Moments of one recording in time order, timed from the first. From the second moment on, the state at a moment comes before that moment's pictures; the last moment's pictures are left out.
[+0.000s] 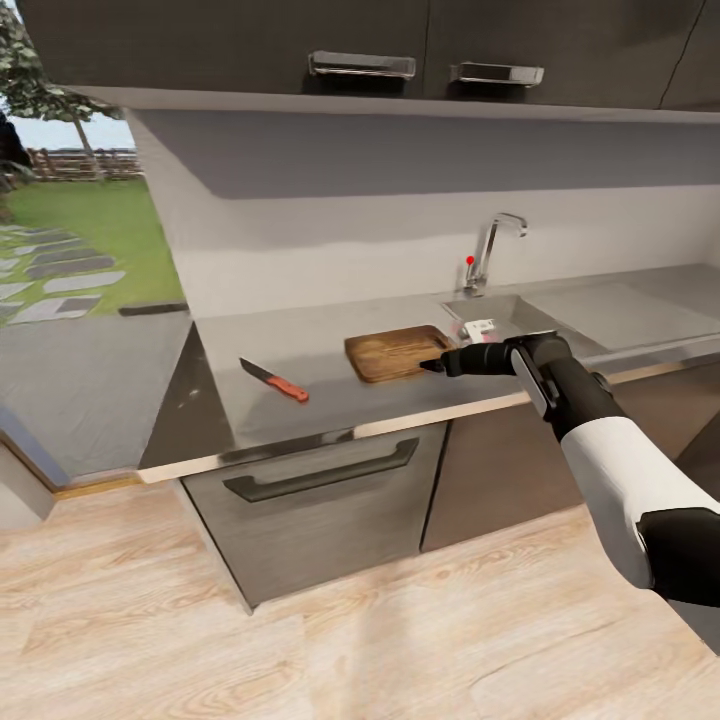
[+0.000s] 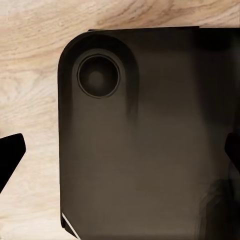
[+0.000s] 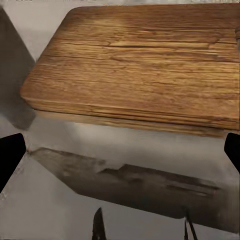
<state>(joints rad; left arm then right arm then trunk) 0.01 -0.05 0.00 -0.02 0.00 -0.38 0.08 -1.26 -0.13 0.18 -0.73 -0.02 0.68 0.62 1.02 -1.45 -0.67</state>
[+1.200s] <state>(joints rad) 0.01 -0.05 0.00 -0.02 0.00 -0.38 0.08 -1.26 -0.13 0.18 -0.72 -0.02 0.68 0.62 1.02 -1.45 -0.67</state>
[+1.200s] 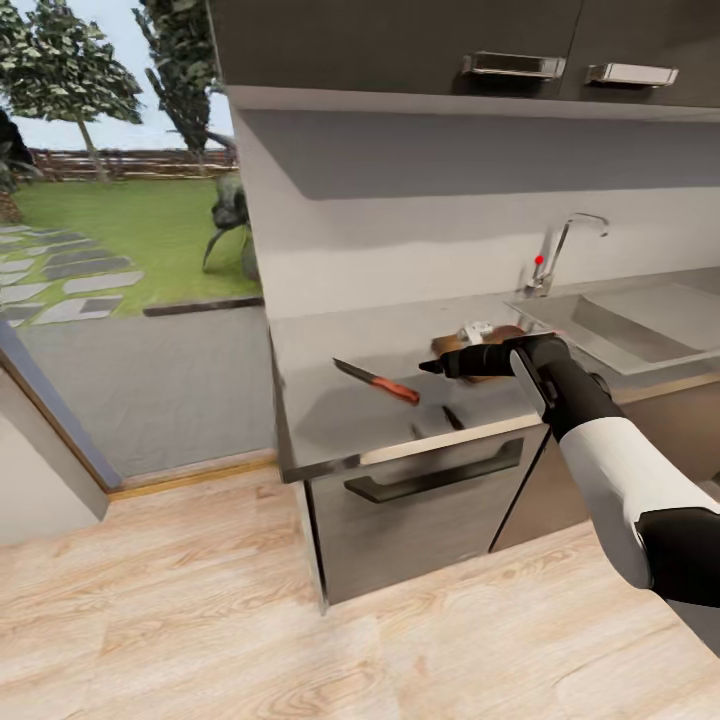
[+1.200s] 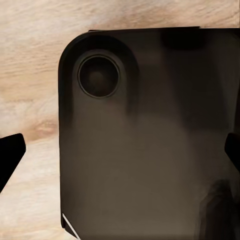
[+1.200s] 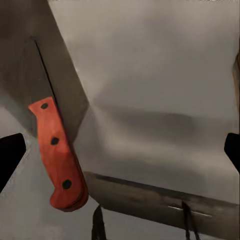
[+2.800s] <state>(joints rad) 0.01 -0.05 0.00 -0.02 0.00 -0.38 0.08 -1.26 -0.09 0.22 -0.63 -0.01 0.67 0.55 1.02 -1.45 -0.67</state>
